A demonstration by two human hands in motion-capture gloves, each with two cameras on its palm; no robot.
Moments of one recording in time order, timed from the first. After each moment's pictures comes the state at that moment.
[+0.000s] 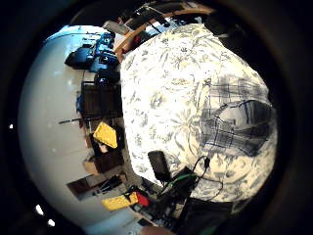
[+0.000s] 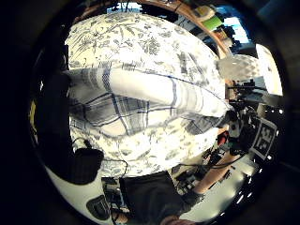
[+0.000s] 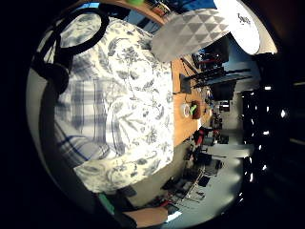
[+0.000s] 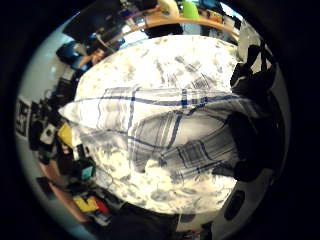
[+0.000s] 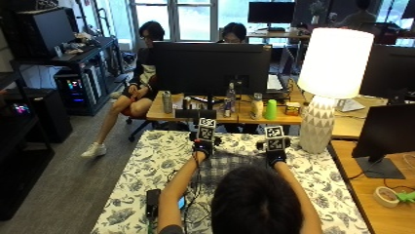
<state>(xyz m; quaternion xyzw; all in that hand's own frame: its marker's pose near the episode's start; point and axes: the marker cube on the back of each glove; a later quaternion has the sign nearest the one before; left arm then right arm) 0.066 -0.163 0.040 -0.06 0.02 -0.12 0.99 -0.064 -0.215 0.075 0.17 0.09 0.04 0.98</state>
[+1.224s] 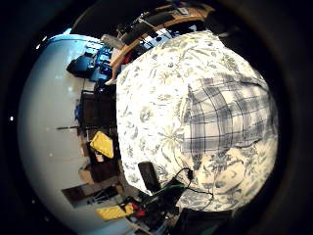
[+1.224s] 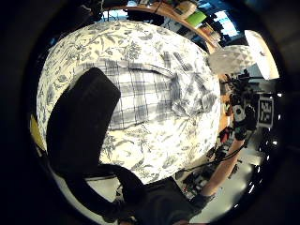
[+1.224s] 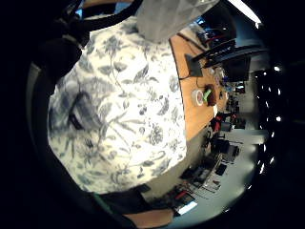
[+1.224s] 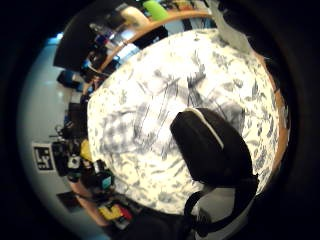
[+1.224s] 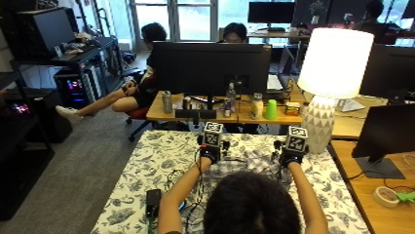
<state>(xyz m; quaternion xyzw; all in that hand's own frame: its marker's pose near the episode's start) 0.096 -0.181 0.038 0.04 0.01 -0.09 0.99 0.006 -0.203 0.086 0.09 0.00 0.12 0.99</state>
